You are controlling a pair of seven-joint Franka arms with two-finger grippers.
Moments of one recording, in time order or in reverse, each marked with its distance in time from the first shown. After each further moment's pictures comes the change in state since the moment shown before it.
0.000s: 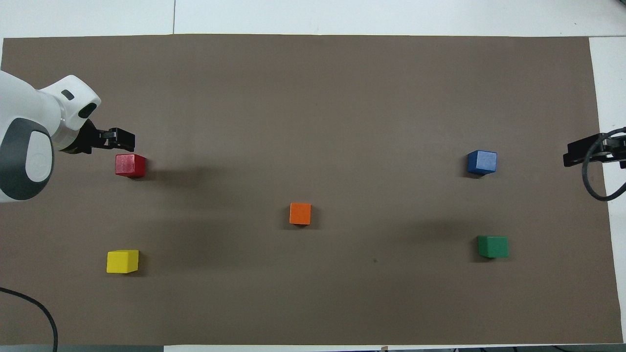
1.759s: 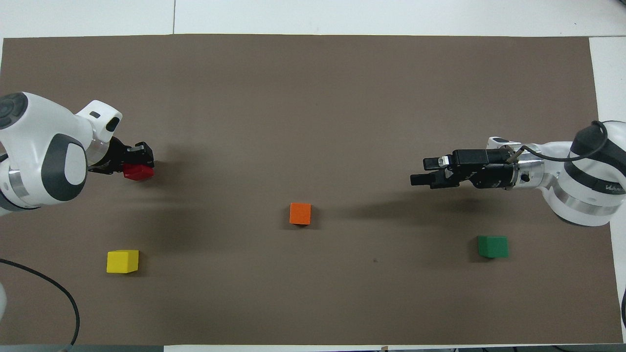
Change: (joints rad) left arm 0.021 0.078 -0.018 -0.038 -0.184 0.002 -0.235; right arm -0.007 0.261 0.009 -0.476 1.512 -0.104 -0.560
